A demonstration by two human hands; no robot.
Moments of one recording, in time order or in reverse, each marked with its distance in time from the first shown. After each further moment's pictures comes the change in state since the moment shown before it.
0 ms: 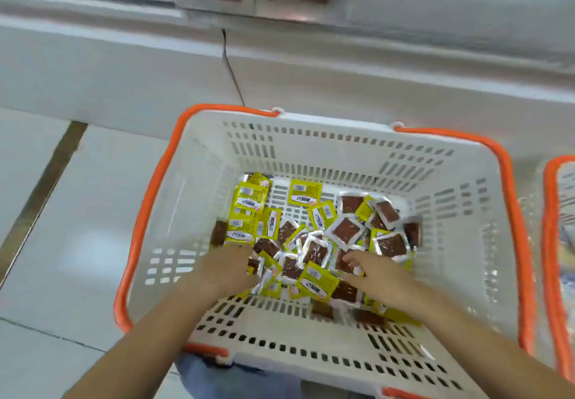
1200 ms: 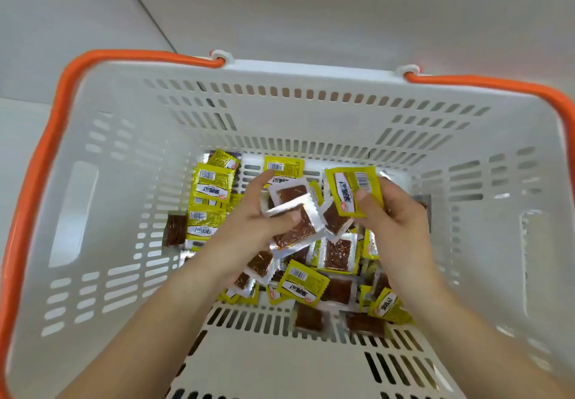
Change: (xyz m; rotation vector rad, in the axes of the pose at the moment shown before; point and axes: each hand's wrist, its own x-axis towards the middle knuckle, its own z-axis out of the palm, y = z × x) left_hand 0.047 0.077 -0.023 -1.409 0.077 0.134; right_hand 0.018 -0.016 -0.025 1.155 0.627 -0.094
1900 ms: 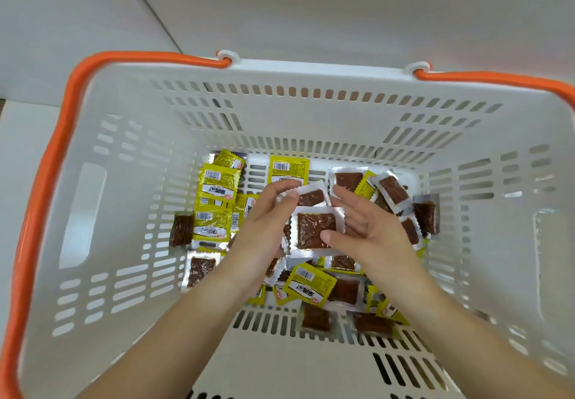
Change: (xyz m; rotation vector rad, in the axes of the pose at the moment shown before) left_hand -0.002 -0.003 0.016 -0.052 0.100 -0.015; right_hand -0.010 0.005 0.014 -0.039 -0.256 0.123
